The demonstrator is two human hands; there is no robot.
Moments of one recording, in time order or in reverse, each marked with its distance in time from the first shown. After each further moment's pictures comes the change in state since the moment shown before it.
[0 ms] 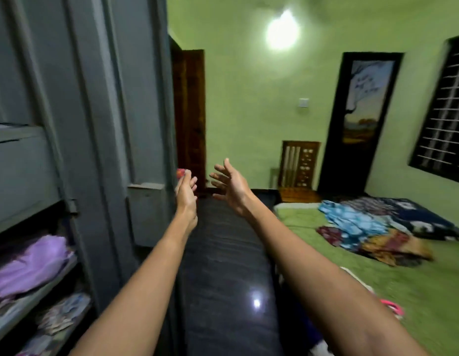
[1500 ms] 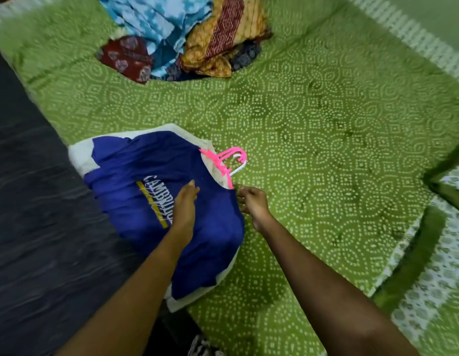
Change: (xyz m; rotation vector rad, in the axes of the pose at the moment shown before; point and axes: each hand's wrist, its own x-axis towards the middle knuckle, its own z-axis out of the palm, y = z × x) left_hand -0.015 -0.703 0.435 0.606 -0.588 -0.955; right_hand -0.023 0.351 -0.784 0.053 1.217 0.670
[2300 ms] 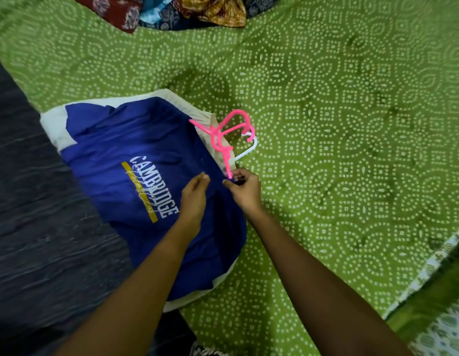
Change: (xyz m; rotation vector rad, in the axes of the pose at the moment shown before) left_hand 0.065 -0.046 0.028 0.078 0.046 -0.054; right_hand 0.065 0.026 0.032 -0.257 0.014 -0.250
